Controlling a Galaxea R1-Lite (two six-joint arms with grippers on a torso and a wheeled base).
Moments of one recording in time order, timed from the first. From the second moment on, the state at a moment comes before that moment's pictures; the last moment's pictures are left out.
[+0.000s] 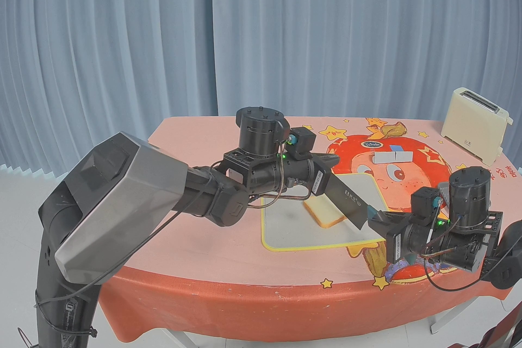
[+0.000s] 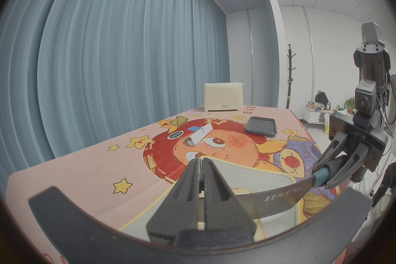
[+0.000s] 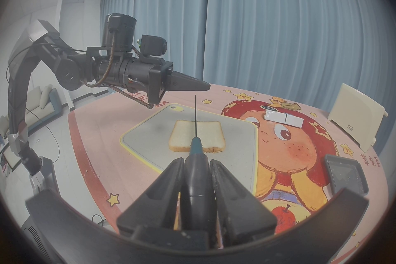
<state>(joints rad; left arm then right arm) -0.65 2.39 -1.60 -0.59 -0.38 0.10 0.58 1.62 -0.43 -0.69 -0.13 0.03</state>
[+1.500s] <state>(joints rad) -0.65 2.45 -1.58 -0.61 -0.36 0.12 0.59 1.65 -0.42 -0.69 -0.13 0.03</state>
